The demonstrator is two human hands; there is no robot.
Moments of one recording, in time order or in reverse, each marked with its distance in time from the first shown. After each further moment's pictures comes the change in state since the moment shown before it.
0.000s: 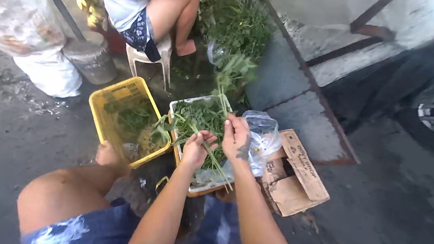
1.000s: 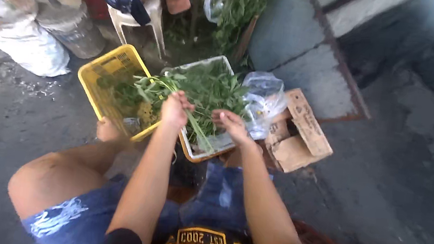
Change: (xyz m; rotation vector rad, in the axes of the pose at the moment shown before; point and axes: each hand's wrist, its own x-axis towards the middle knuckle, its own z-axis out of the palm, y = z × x) left_hand -0.006 0.067 0.004 0.240 0.249 0.022; right_hand -0.052 0.090 0.001 0.498 -0.579 0.543
